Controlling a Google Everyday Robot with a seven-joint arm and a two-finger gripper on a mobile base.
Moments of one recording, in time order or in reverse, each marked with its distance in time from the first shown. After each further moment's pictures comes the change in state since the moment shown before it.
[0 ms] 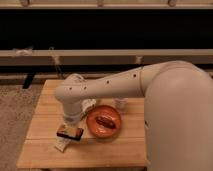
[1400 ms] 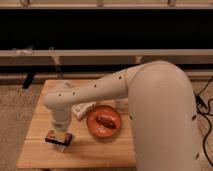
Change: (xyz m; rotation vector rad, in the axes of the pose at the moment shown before) arm -0.050 0.017 0.031 -0.011 -0.042 -0.045
